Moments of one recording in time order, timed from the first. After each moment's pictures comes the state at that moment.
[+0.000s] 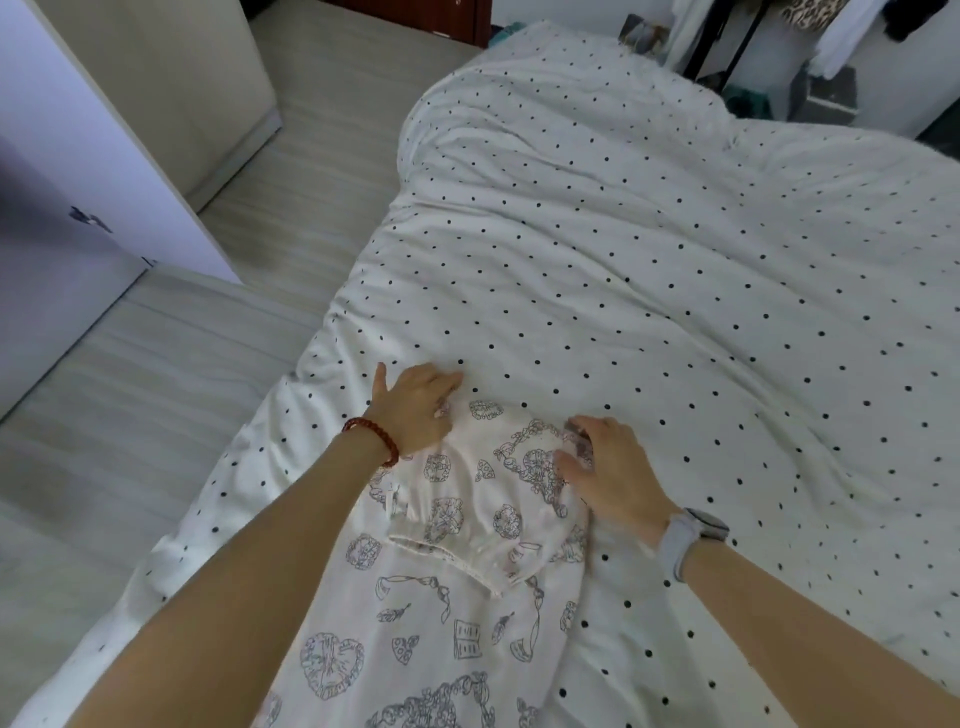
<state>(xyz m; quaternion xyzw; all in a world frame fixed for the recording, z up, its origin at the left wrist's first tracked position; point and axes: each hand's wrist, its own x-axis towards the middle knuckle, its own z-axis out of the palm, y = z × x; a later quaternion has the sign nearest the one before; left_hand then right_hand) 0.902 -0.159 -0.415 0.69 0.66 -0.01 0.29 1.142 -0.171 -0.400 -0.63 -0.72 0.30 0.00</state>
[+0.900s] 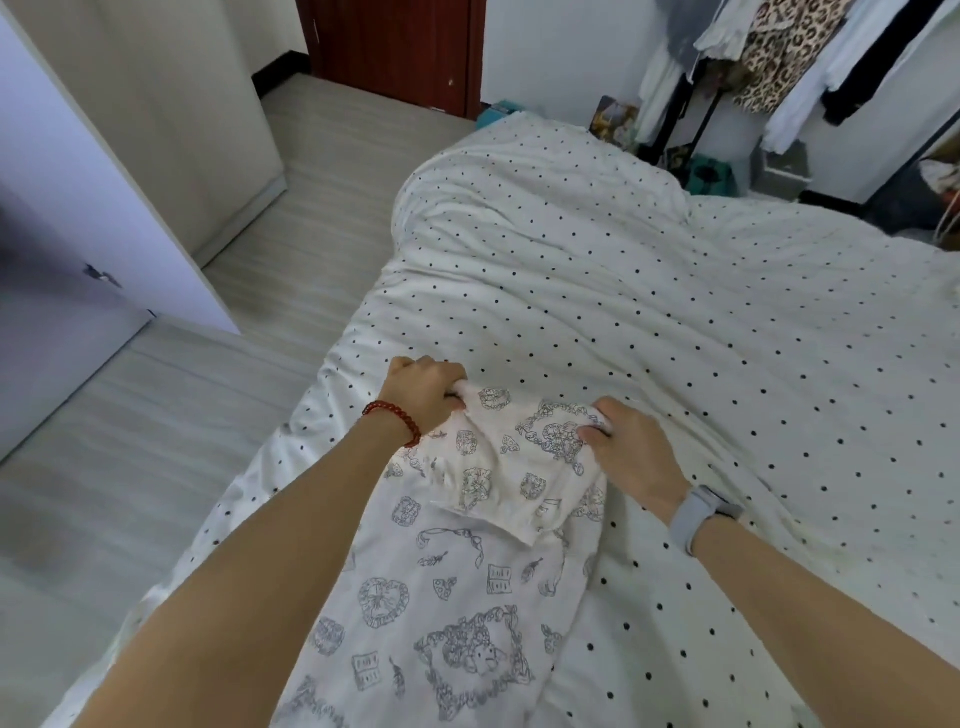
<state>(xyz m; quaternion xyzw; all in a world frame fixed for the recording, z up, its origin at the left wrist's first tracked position) 0.927 -0.102 -0.348 0.72 0.67 0.08 0.16 1.165 -0.114 -0.325 -0.64 -0.71 0.27 0.10</state>
